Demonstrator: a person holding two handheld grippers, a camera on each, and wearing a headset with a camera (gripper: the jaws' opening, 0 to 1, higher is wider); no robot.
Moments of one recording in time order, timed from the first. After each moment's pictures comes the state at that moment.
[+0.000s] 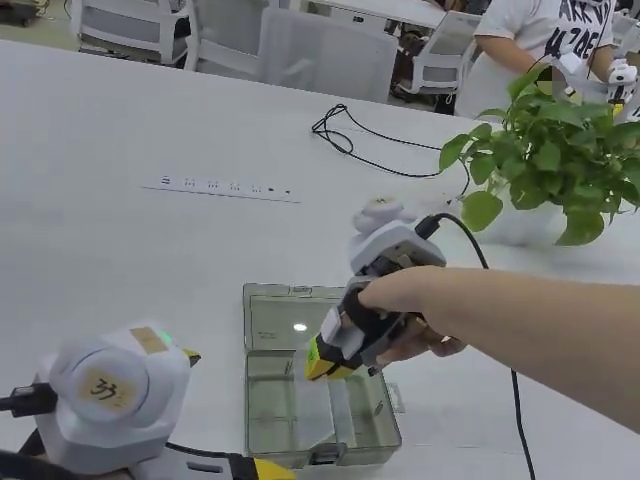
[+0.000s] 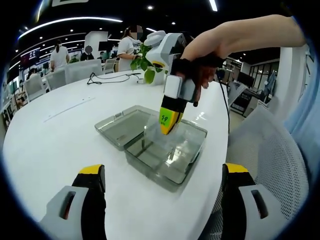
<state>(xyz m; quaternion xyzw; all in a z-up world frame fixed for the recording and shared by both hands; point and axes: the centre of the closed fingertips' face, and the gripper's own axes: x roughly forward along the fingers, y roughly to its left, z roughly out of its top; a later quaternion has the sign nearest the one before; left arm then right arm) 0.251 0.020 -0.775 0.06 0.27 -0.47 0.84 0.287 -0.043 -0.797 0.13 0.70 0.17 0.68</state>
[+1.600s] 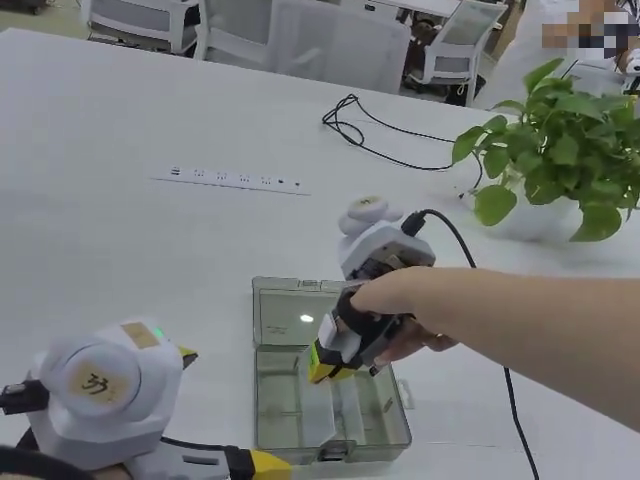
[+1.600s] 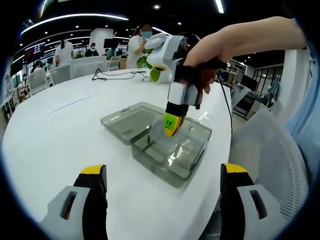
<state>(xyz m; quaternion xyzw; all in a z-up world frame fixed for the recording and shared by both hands) 0.254 0.031 -0.781 0.05 0.28 -0.45 0.84 0.289 -0.043 -0.812 0.08 0.71 0.17 0.68</state>
